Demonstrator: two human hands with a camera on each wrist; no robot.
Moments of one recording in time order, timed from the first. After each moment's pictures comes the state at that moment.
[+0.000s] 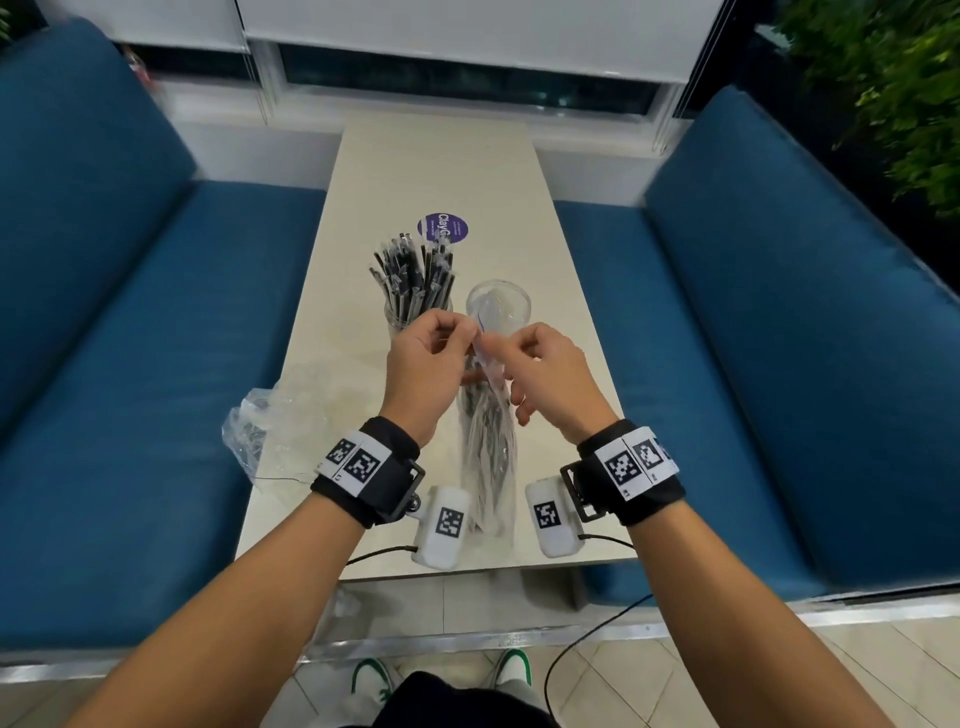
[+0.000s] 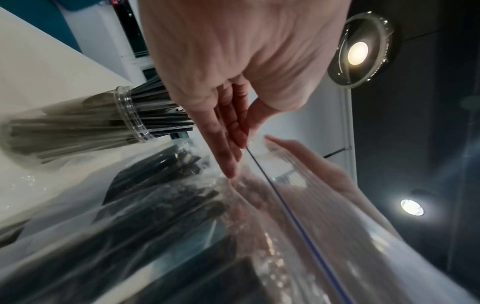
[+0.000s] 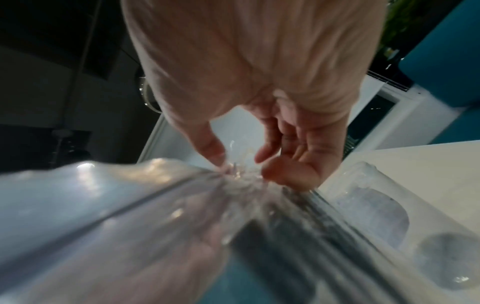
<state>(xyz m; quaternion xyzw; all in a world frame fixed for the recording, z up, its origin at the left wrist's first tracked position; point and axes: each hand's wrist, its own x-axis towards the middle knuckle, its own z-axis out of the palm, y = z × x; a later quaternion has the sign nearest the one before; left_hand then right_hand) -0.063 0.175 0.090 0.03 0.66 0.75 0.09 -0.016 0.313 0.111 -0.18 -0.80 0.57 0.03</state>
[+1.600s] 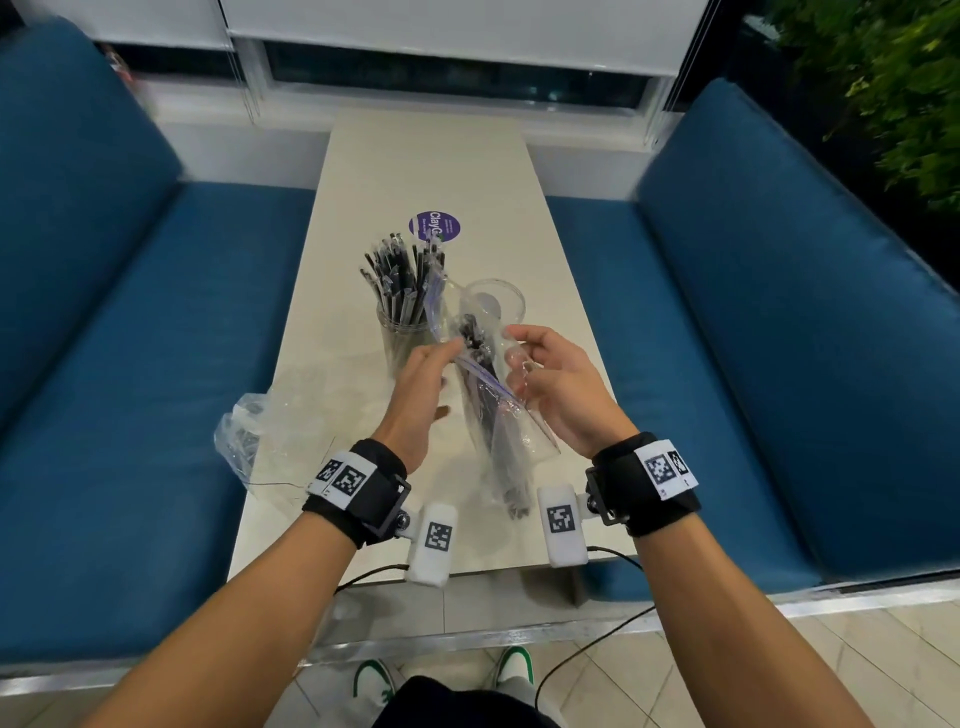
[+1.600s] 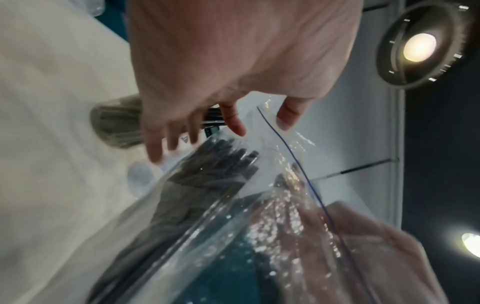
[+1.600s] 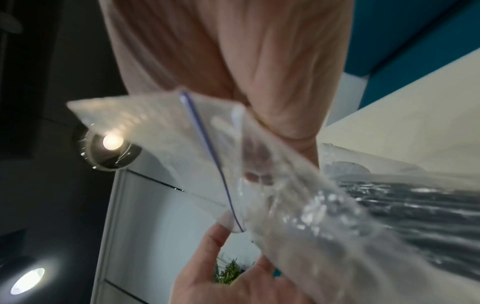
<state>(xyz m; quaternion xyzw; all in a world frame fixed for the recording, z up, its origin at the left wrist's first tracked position) -0.060 0.170 0.075 -0.07 0.65 0.72 0.25 -0.008 0.332 0.096 -0.12 -0.64 0.76 -0.01</state>
